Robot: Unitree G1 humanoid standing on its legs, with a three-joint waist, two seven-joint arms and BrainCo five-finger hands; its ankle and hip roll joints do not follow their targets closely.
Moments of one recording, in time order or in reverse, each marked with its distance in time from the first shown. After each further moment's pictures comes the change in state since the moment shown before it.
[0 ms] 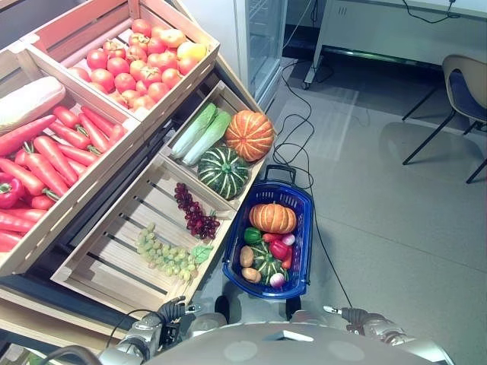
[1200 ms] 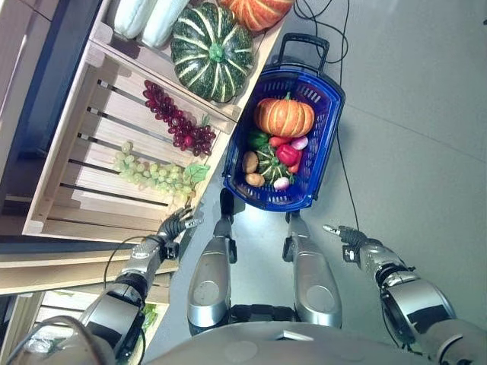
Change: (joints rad) left arm -0.339 0.129 -0.089 -0.220 -0.375 -0.211 -0.114; right arm -0.380 -0.094 0.023 -0.049 0.227 0.001 -0.020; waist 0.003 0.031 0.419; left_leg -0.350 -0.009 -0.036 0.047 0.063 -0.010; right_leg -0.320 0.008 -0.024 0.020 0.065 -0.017
